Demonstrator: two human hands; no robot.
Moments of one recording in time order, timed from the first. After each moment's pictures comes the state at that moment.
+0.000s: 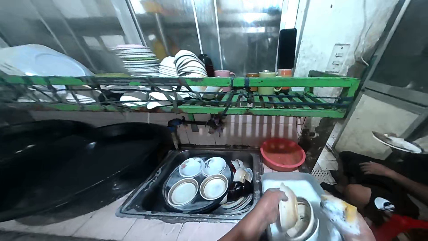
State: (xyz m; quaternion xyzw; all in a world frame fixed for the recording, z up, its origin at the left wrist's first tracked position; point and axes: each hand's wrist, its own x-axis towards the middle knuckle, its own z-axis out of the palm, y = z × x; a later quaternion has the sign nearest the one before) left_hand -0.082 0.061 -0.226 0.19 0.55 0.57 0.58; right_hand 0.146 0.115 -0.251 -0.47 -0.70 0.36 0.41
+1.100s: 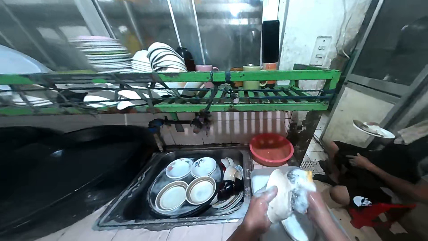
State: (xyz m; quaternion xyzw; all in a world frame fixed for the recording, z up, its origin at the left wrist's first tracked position) left_hand -0.062 0.035 -0.221 0.18 0.43 0.70 0.54; right_hand 0.066 0.139 -0.240 -0.50 -0.60 0.49 0.39
